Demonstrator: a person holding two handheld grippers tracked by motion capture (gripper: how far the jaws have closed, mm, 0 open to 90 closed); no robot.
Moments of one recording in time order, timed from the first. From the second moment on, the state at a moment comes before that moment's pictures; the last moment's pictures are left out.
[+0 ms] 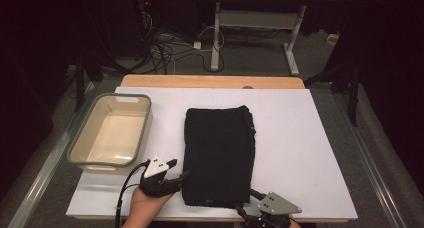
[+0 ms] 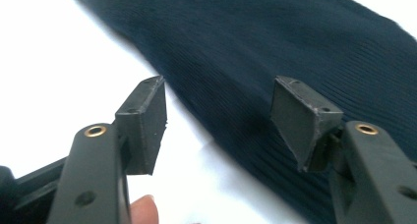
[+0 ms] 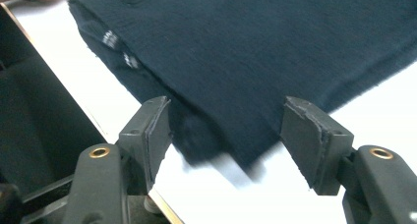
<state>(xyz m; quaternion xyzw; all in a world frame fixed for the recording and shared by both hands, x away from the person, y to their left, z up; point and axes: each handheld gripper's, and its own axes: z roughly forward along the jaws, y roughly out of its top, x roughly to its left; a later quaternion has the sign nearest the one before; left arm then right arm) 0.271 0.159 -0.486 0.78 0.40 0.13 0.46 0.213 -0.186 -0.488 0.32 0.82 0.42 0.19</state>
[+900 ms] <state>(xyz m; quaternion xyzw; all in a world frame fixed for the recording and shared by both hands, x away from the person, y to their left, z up) 0.222 0.144 -0.504 0.84 0.33 0.11 0.42 0.225 -0.177 -0.495 0.31 0.85 0.39 0.17</state>
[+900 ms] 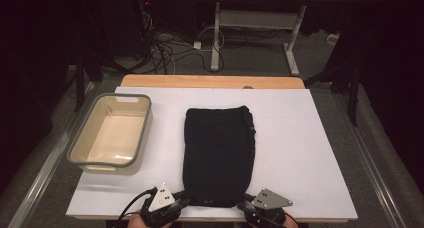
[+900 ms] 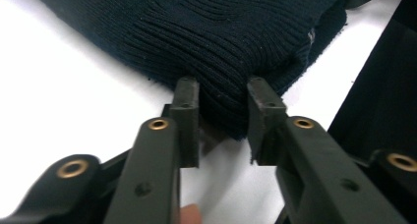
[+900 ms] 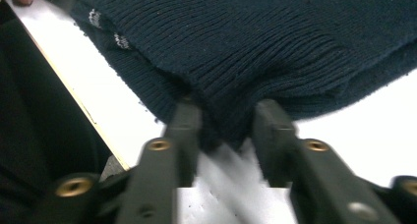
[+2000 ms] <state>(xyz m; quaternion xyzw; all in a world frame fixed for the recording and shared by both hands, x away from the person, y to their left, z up) 0.214 0.214 -0.476 0.77 0.37 0.16 0.49 0.200 -0.131 -0.475 0.22 0.85 0.45 0.13</state>
